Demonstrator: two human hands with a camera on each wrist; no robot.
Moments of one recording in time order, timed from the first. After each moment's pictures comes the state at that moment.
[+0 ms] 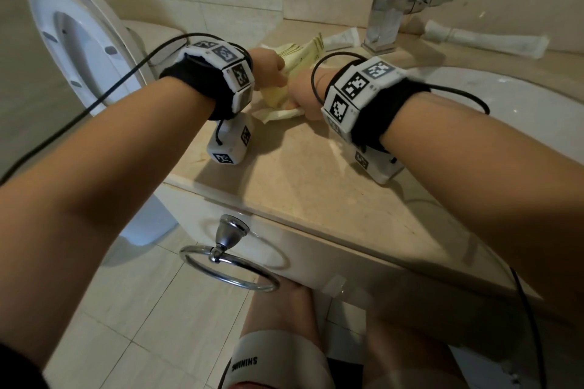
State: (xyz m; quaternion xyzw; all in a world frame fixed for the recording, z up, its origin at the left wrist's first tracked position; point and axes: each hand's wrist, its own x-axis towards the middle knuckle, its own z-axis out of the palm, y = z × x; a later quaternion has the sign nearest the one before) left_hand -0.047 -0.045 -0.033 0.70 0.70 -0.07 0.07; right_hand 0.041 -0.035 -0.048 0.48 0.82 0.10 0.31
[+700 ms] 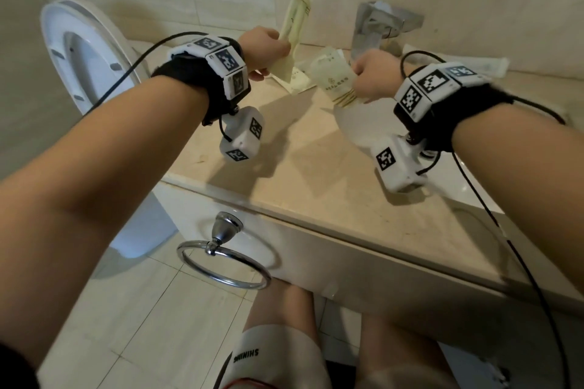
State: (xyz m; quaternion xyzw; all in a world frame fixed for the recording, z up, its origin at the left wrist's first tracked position) left_hand -0.038 -0.065 -0.004 0.63 0.68 0.27 0.24; right_hand 0.148 -0.063 -0.016 0.60 0.78 -0.15 -0.09
